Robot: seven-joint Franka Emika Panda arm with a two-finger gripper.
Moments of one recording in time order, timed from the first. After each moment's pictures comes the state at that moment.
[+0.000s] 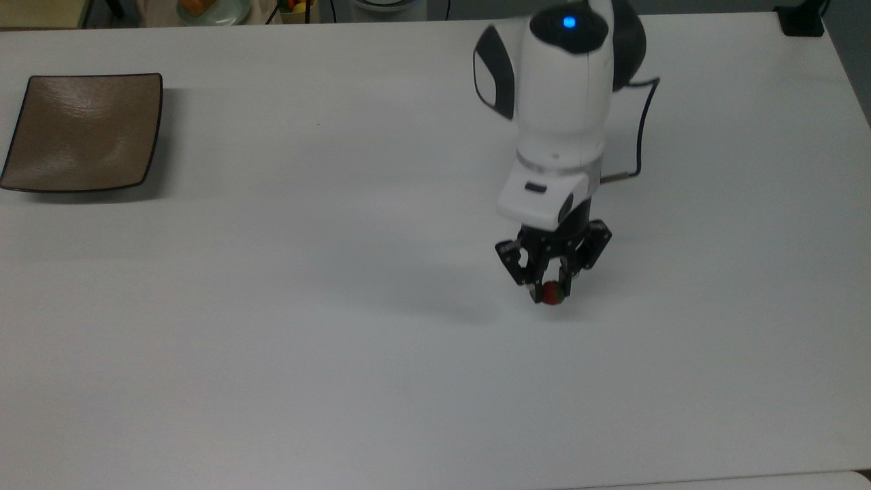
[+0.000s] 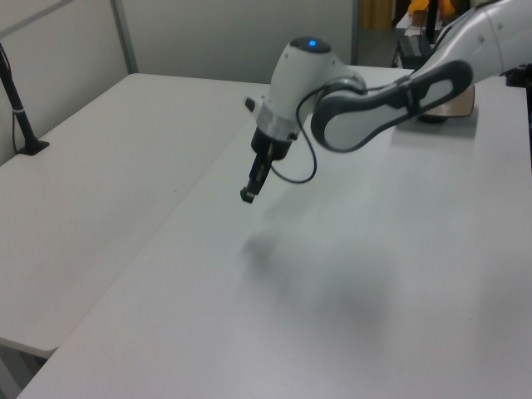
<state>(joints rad) 0.40 0.67 -0.03 -1.28 -0.03 2.37 0.07</state>
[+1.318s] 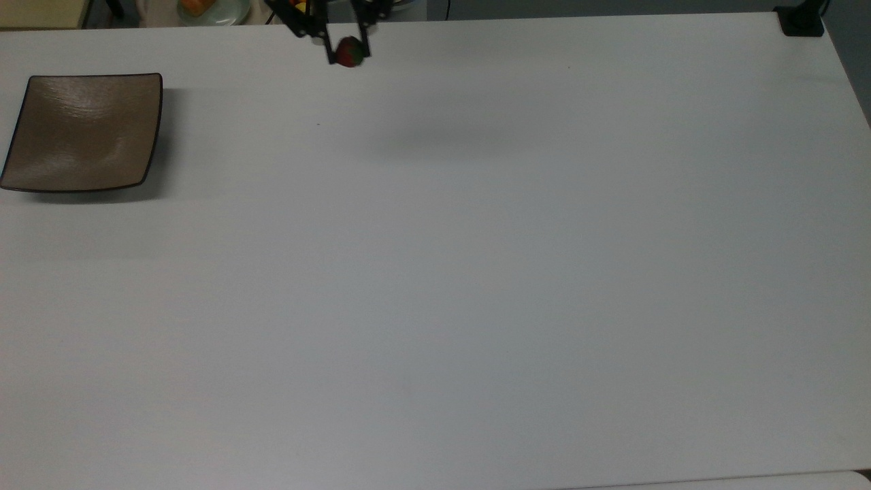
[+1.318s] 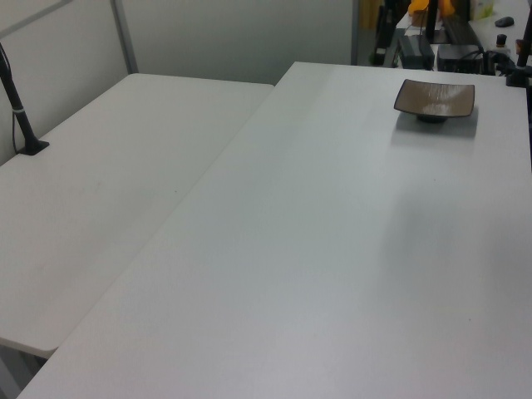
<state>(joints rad) 0.07 0.05 -0.03 -1.55 0.07 1.73 -0.32</state>
